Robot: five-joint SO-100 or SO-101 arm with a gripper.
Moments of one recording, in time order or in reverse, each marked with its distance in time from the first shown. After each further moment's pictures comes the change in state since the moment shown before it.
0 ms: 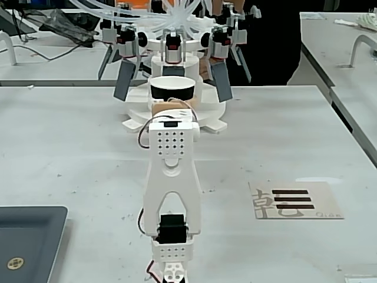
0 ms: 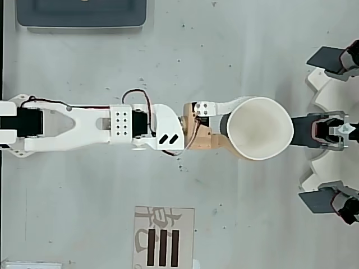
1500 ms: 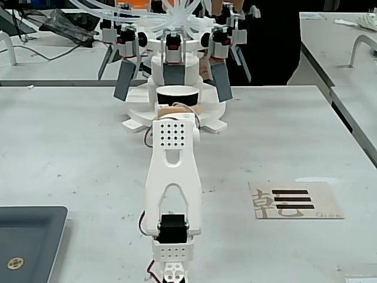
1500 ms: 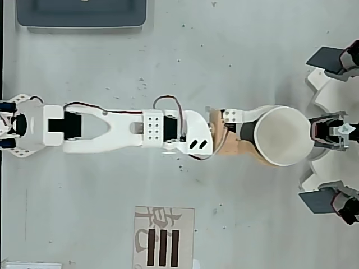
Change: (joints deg) arm 1.7 -25.9 -30.5 7.5 -1.5
